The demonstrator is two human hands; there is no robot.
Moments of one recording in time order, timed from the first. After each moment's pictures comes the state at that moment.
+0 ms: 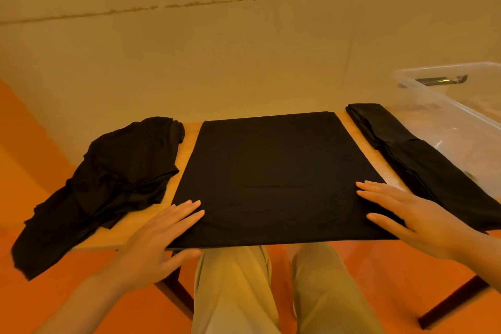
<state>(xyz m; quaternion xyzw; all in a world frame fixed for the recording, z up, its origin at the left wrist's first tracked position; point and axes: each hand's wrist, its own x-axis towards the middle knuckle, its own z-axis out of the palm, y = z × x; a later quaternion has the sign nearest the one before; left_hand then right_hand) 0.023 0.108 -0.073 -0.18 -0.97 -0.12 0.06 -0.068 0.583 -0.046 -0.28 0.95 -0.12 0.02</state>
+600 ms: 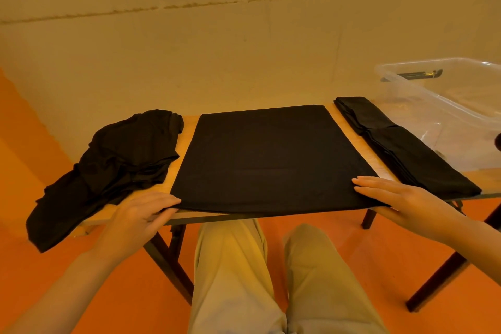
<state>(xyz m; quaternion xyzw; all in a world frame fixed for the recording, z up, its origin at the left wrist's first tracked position) 0.048 0.101 -0.062 -0.18 -0.94 -0.14 0.25 -0.043 0.608 -0.069 -0.34 0.93 -0.07 -0.10</state>
